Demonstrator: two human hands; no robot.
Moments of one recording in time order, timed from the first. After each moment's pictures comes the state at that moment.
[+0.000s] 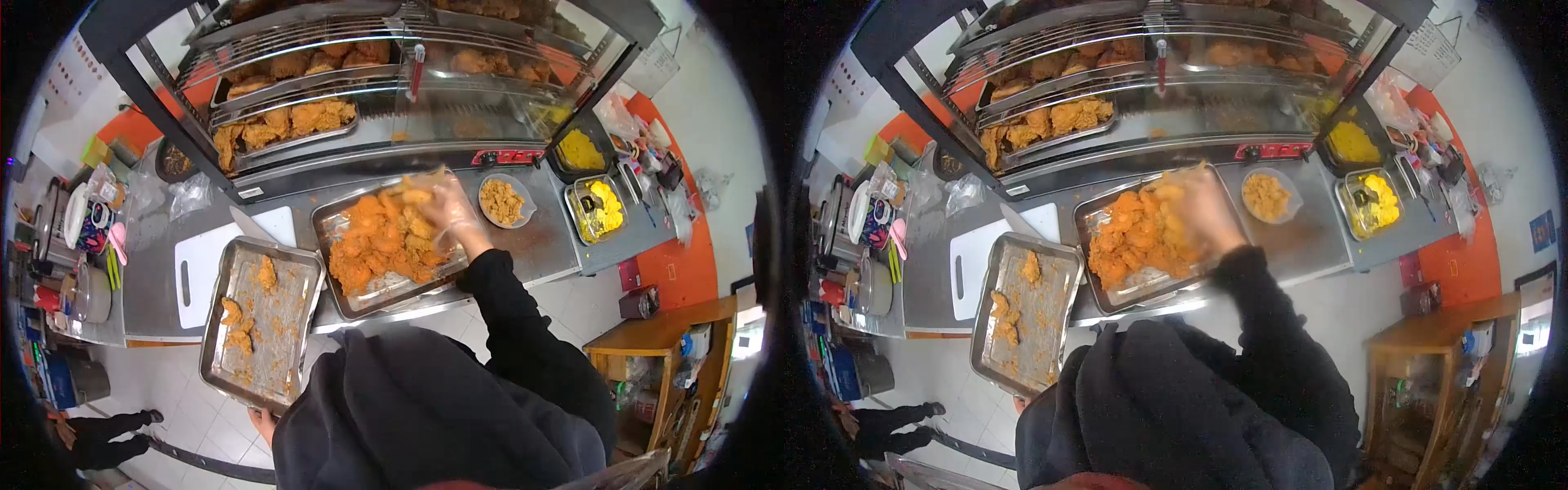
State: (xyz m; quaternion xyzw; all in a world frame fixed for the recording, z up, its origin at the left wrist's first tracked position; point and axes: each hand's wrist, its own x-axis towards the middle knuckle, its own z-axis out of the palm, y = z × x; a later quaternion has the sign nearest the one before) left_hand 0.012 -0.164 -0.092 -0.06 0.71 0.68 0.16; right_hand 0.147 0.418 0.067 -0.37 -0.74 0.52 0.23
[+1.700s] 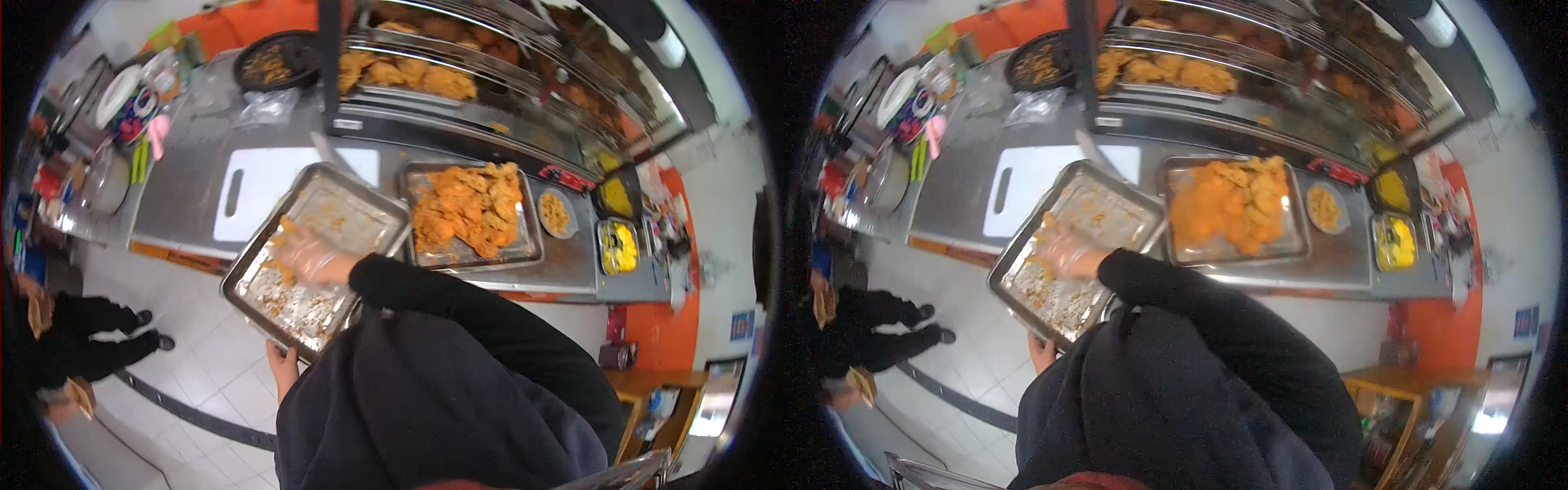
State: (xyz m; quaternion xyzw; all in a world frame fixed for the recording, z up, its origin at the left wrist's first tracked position) left_hand 0.013 -0.154 -0.057 -0.05 0.70 0.68 0.21; right_hand -0.069 0.091 0.017 0.17 -0.97 0.12 0.14
